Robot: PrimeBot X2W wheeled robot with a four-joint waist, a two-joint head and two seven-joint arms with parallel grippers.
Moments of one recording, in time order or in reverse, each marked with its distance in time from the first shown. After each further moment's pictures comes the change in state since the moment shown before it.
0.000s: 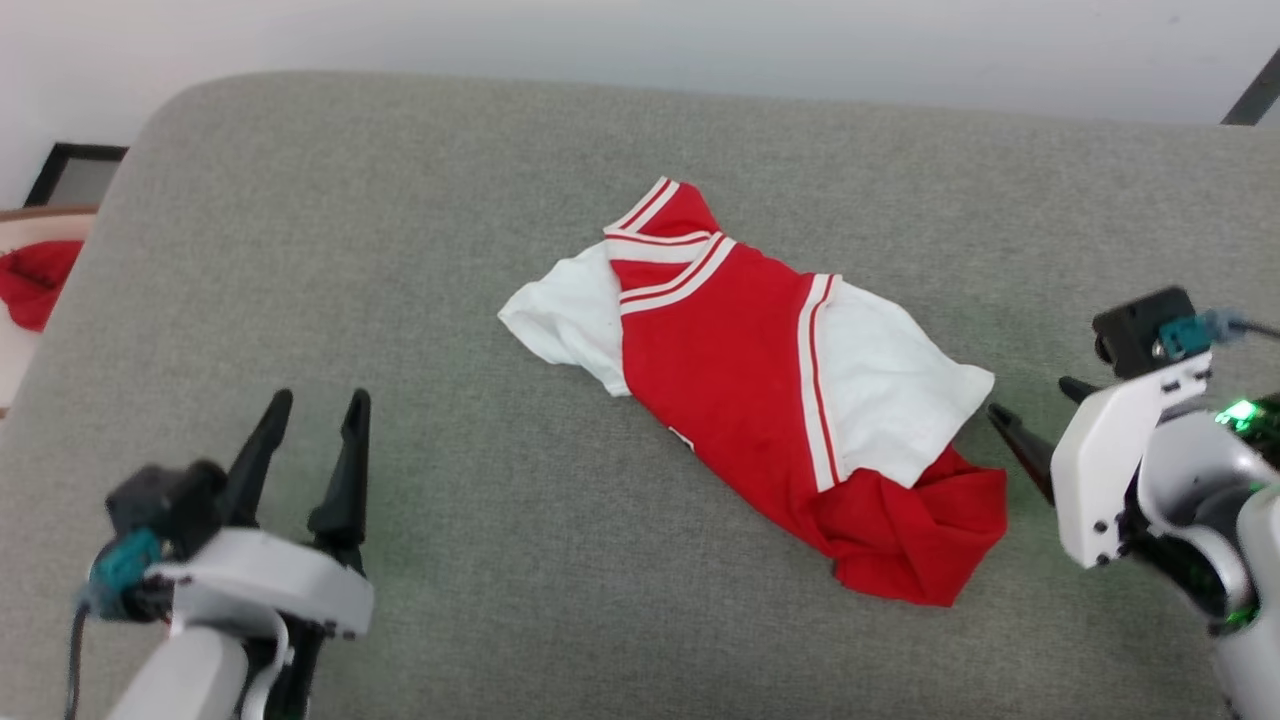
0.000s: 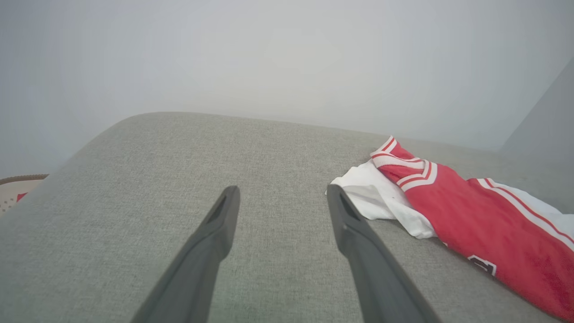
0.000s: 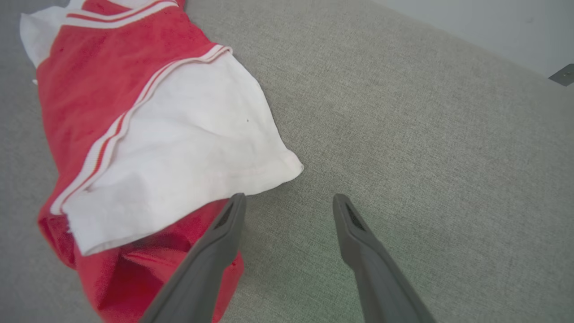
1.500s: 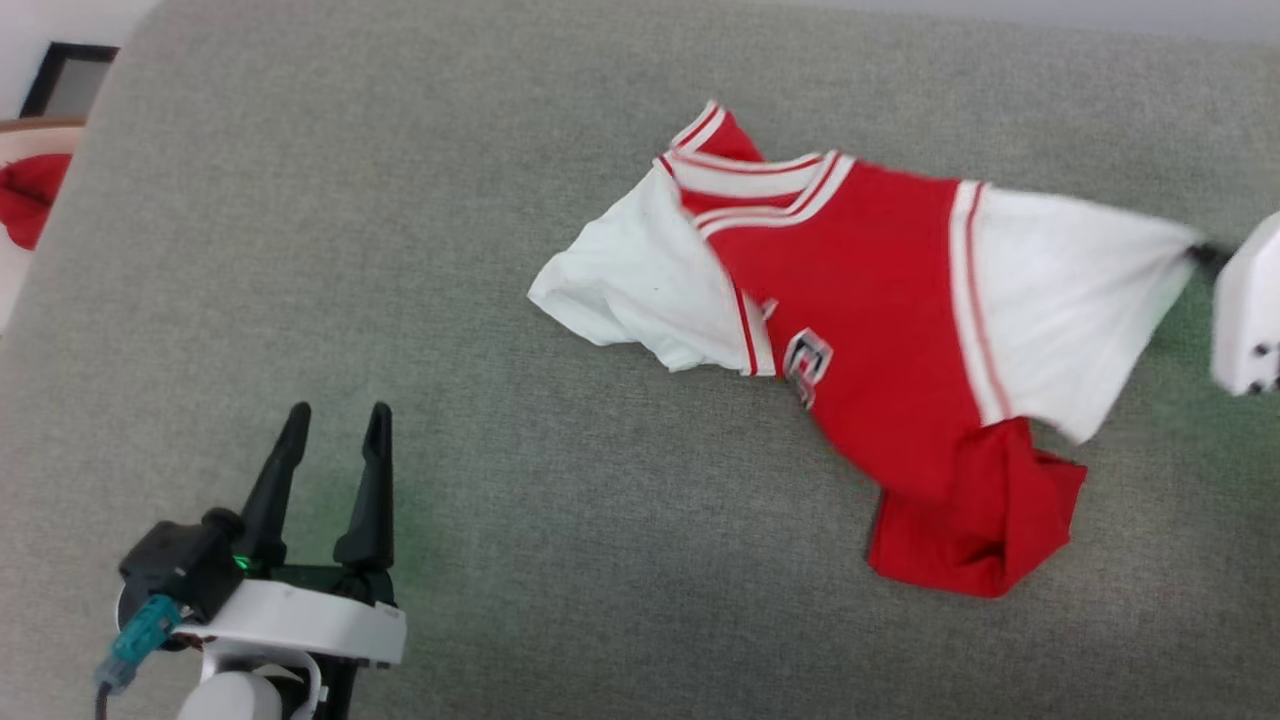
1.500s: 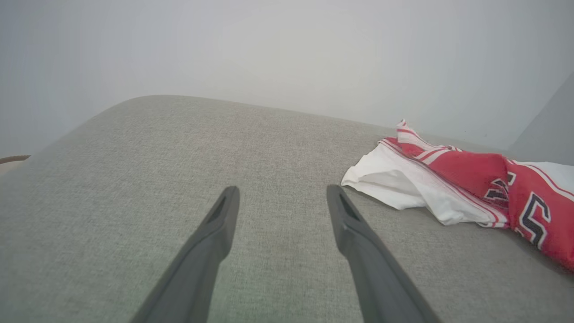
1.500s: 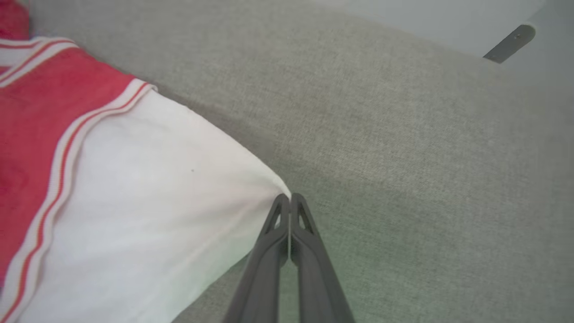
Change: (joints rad) left arm 0.136 -0.294 0.314 -0.093 0.321 -0.196 0.000; right arm -0.274 -0.094 -0.084 0.237 0.037 0.000 0.071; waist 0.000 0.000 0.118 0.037
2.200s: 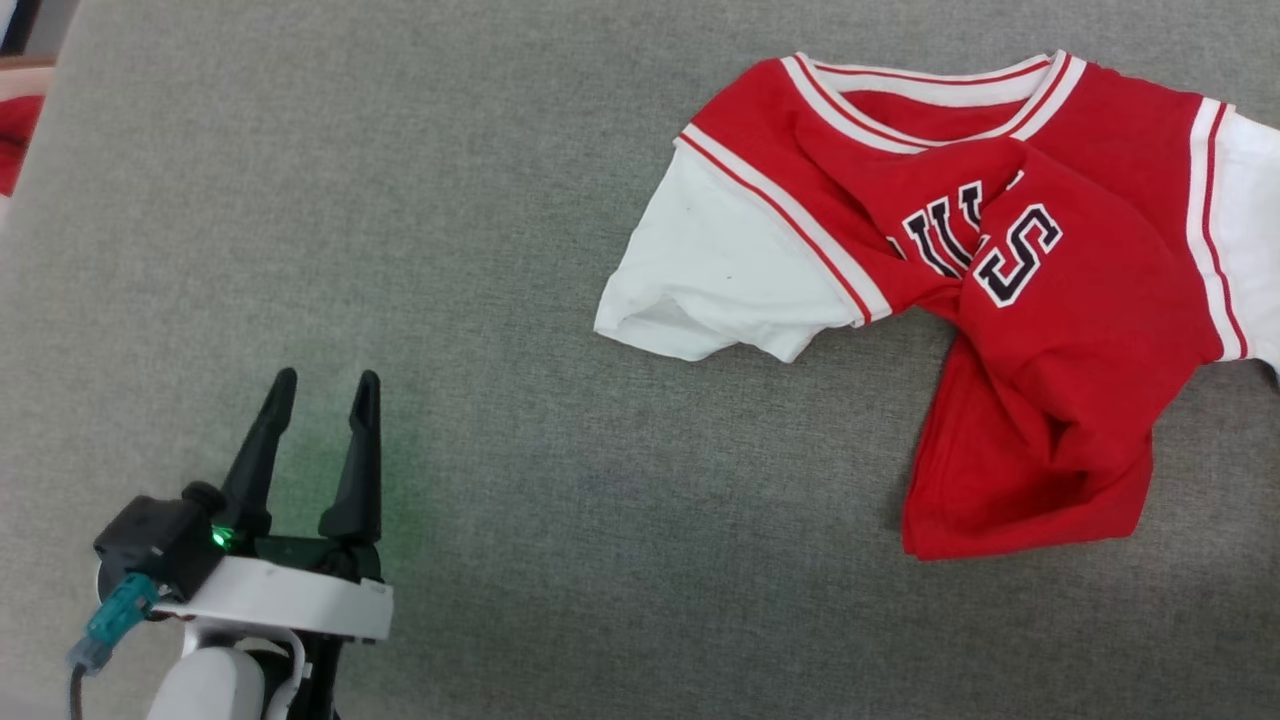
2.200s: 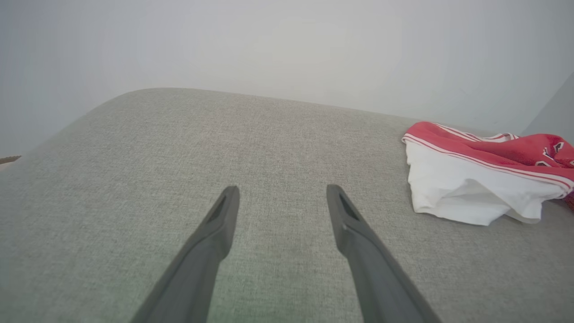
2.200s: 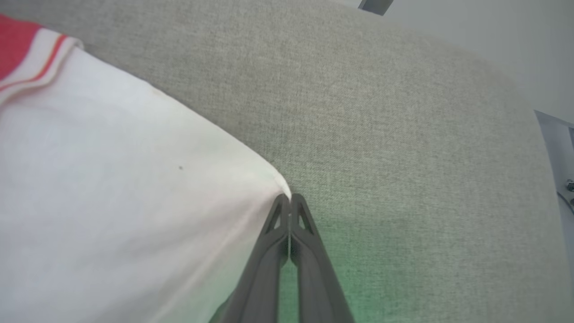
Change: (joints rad) left arm -0.030 0.035 -0.009 -0.035 -0.022 0.000 0.000; right arm -0.054 -0.010 -0.295 0.219 -0.348 0.000 -0.220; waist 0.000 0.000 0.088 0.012
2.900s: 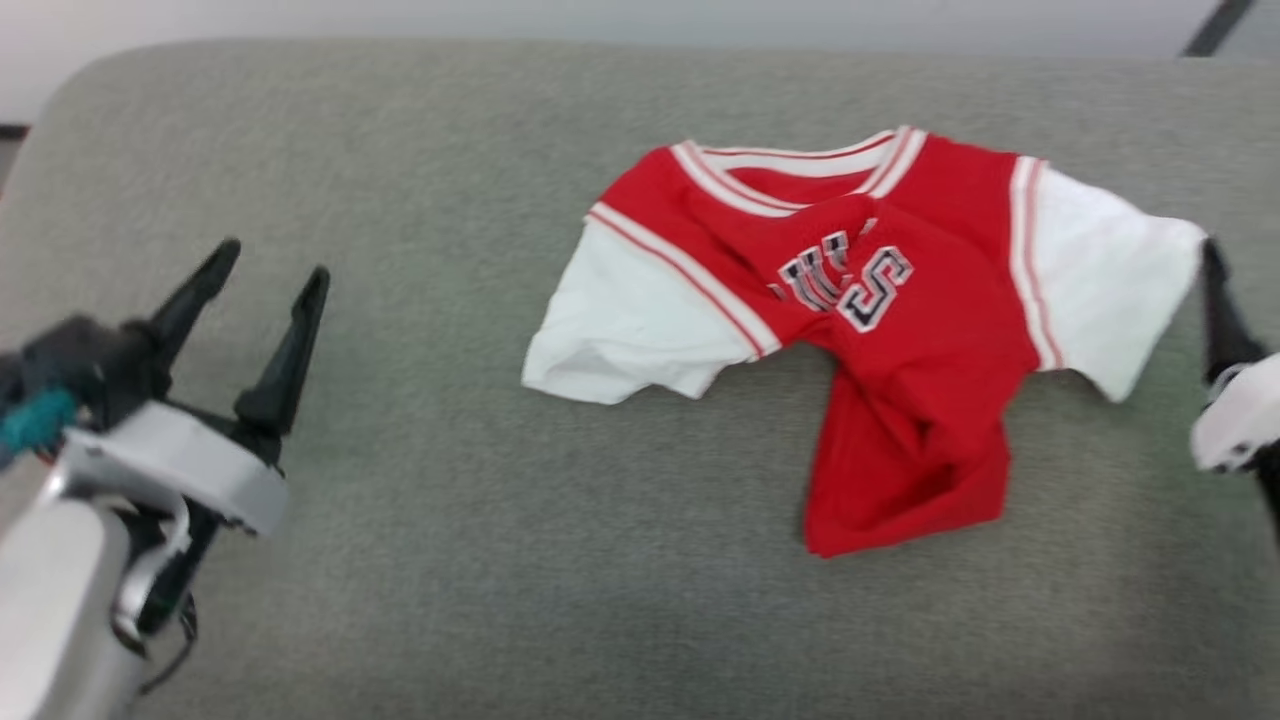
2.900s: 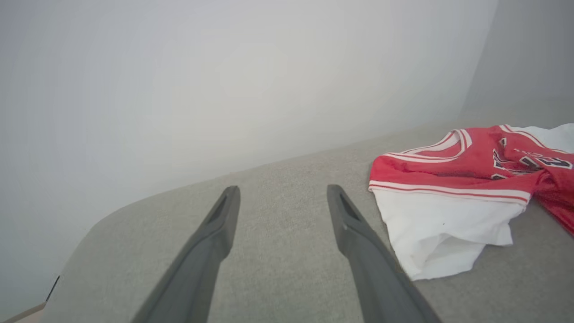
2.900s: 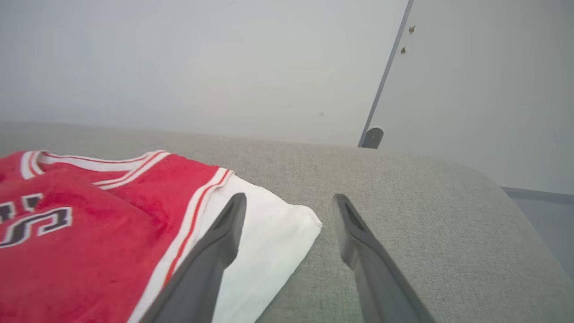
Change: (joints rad) left arm -0.238 0.364 -0.210 0.054 -0.095 -0.002 0.125; right arm 0.238 0.168 0.025 -0.210 0.117 0.000 -0.429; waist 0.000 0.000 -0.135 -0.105
